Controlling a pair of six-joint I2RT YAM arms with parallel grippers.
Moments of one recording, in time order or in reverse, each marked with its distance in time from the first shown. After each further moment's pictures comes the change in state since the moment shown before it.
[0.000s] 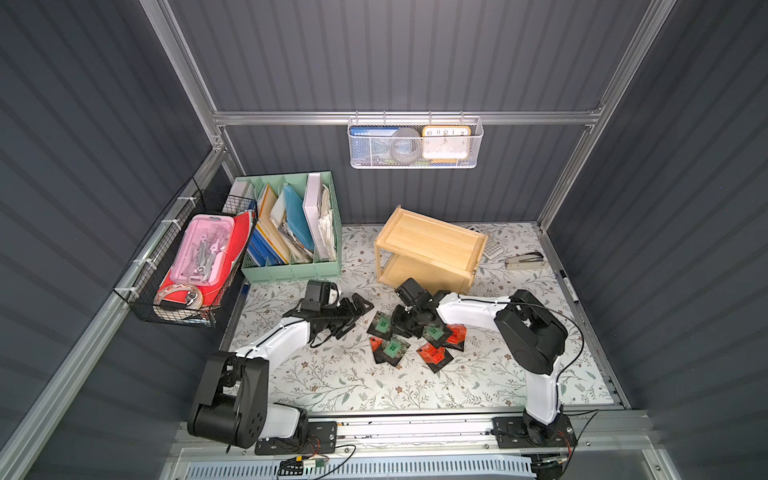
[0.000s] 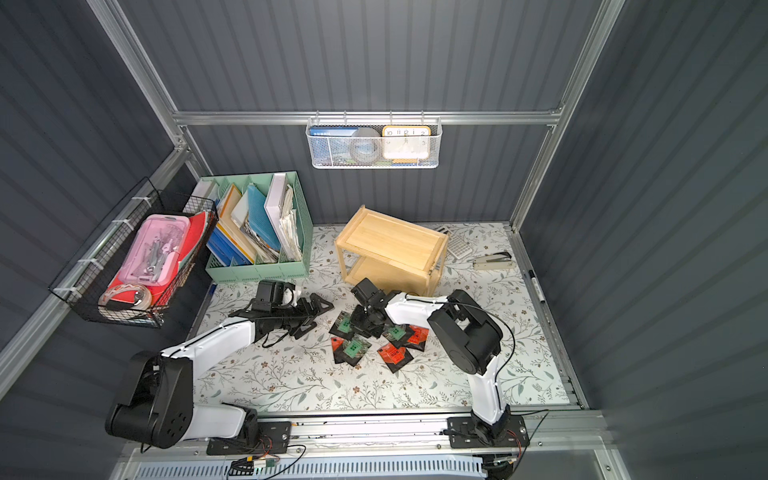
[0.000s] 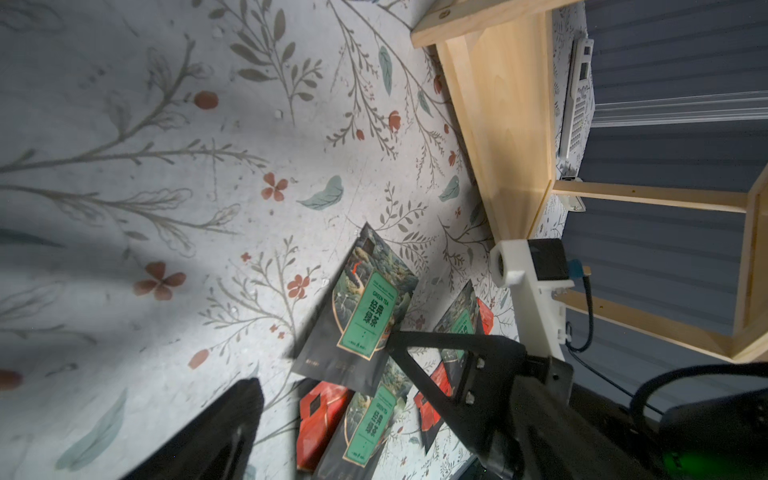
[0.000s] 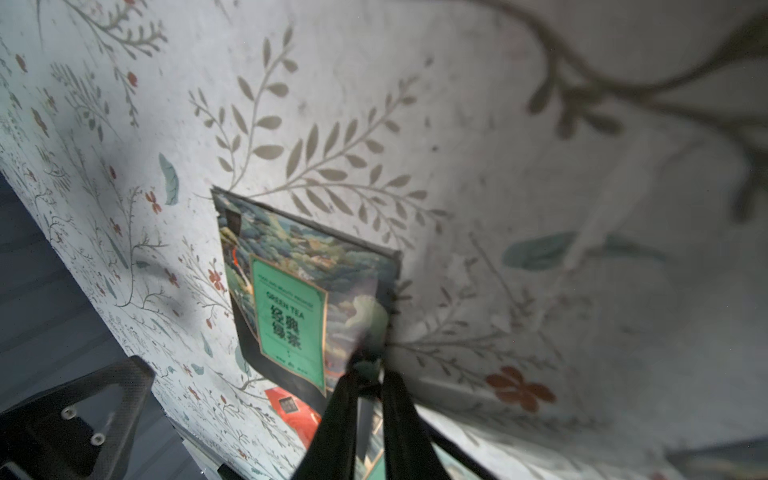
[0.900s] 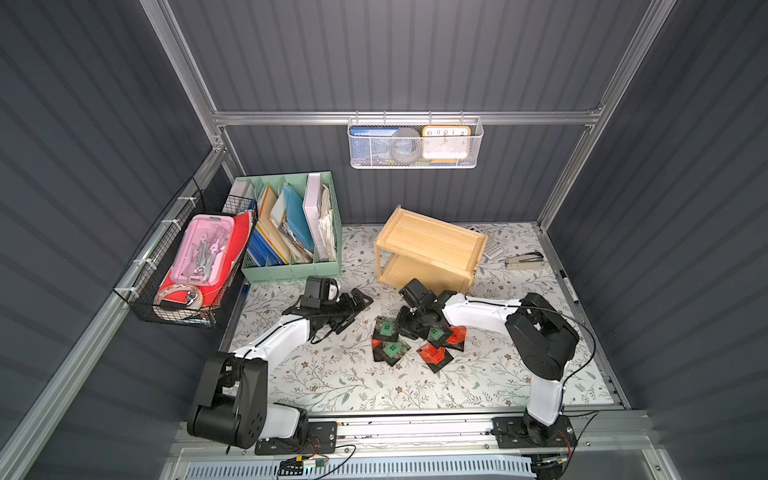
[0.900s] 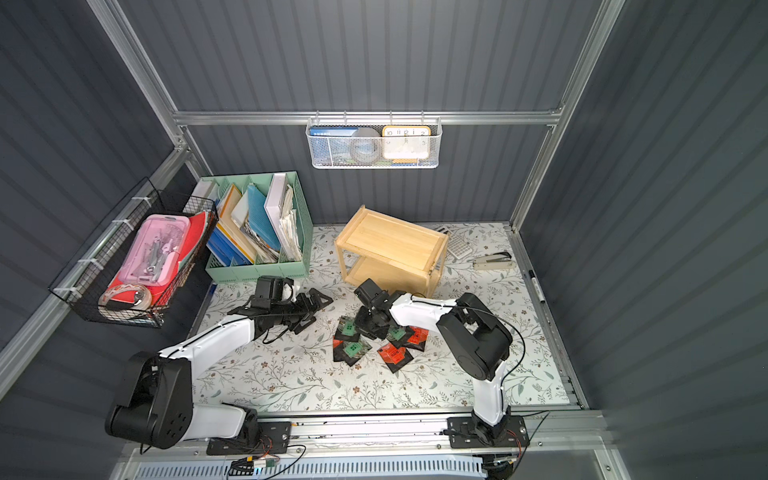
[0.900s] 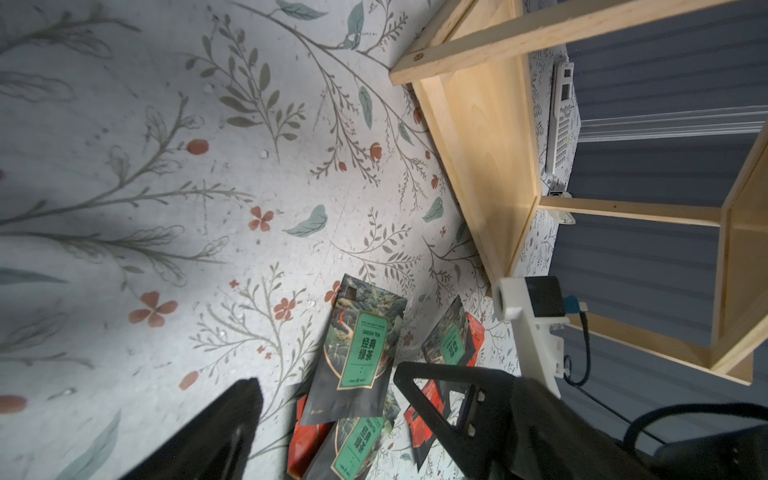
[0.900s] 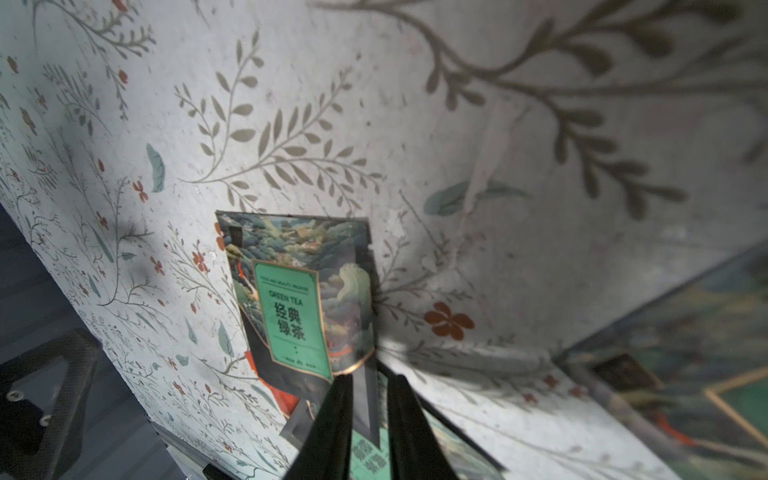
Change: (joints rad) left arm 0.000 -0.001 0.037 0.003 -0.025 -0.007; right arm 0.000 -0.076 -0.040 -0.072 0.053 -0.010
